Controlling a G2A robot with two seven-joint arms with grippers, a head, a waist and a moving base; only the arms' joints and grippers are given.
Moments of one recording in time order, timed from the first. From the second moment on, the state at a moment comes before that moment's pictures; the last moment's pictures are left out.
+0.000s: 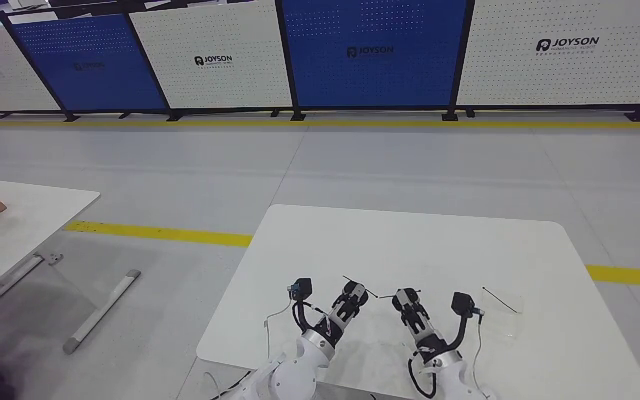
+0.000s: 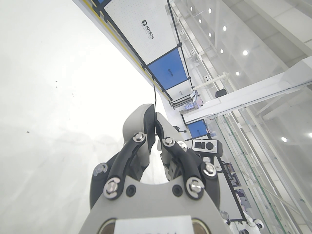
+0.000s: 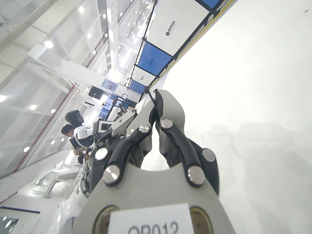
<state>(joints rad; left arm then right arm) 1.59 -1.26 -1.05 -1.70 0.17 -0.04 0.13 -1.50 -1.27 0.99 -1.60 -0.25 -0.11 -0.06</state>
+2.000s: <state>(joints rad) 1.59 -1.26 -1.05 -1.70 0.17 -0.04 0.13 -1.51 -1.31 0.99 -1.59 -0.31 -0.08 -0.05</state>
